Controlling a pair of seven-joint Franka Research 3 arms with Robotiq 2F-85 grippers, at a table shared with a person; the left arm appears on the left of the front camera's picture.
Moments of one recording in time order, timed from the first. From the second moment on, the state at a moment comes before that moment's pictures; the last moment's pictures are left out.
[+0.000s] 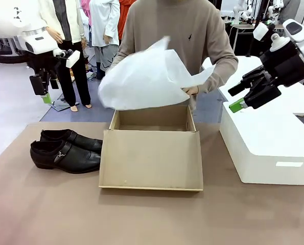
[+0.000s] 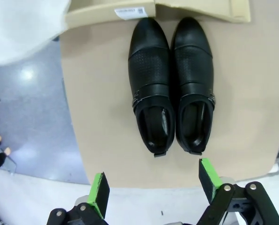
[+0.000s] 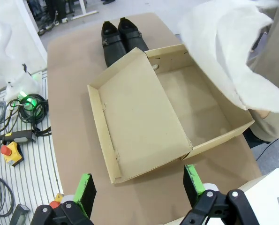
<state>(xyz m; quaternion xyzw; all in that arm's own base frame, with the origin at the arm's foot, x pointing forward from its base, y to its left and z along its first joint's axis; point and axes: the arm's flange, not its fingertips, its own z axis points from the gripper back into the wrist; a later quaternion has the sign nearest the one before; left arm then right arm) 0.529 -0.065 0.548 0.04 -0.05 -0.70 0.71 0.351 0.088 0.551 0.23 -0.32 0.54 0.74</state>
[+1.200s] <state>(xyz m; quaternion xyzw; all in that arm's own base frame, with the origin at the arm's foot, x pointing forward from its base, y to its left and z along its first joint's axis) 0.583 -0.041 0.461 -0.03 -0.03 -0.68 0.73 0.351 0.088 0.551 0.23 -0.32 0.54 0.74</state>
